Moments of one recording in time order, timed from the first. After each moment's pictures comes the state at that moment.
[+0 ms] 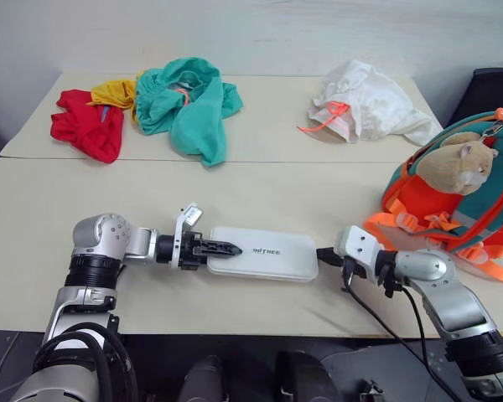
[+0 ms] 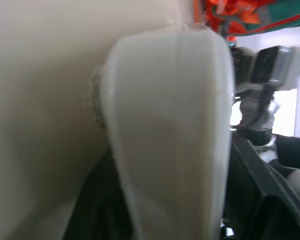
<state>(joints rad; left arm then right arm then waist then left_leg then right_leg) -0.71 0.51 0.06 0.40 -0.89 1.61 -0.73 -0.19 -0.70 0.10 -0.14 0.12 0.20 0.95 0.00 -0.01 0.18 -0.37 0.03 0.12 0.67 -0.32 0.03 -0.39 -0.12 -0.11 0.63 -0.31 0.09</state>
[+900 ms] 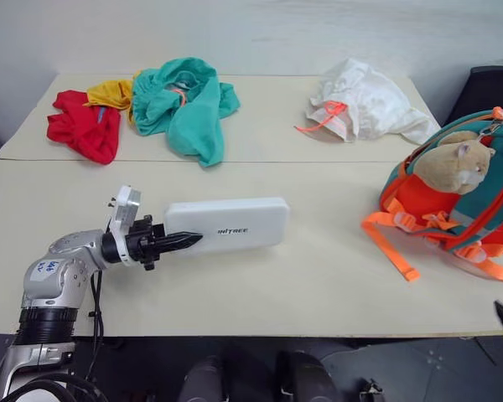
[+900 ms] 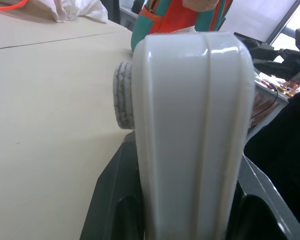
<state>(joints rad) -0.36 0.66 0.15 0.09 -0.66 0.58 -1.24 0.54 -0.51 -0.95 -0.20 0.67 0.03 0.89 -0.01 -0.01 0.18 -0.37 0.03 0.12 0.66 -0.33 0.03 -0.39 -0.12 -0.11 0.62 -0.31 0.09</state>
